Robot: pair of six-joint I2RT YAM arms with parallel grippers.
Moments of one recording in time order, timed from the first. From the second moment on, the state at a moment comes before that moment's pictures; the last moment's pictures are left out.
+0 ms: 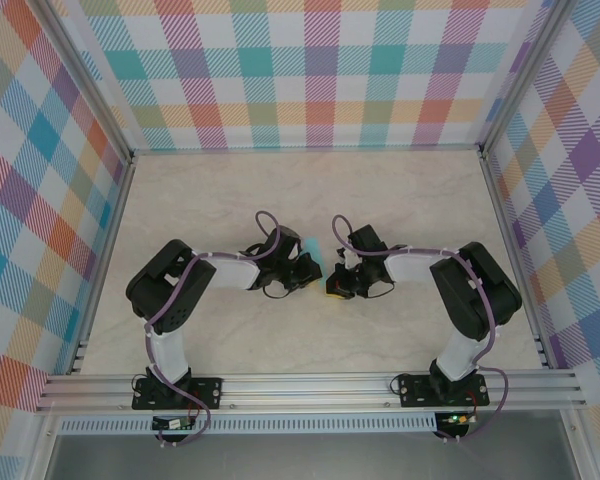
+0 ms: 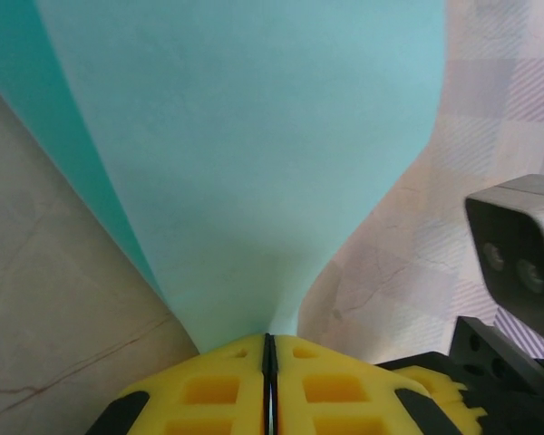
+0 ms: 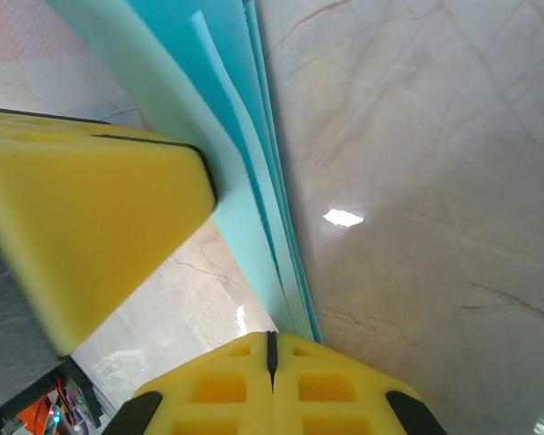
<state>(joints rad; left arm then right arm) -0.68 1.86 0.90 0.15 0.42 -1.05 0.54 1.73 0.80 -0.23 -0.59 0.69</state>
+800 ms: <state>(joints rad) -0.68 1.89 0.92 0.11 0.40 -1.05 0.54 1.65 0.79 -0.27 -0.53 0.65</state>
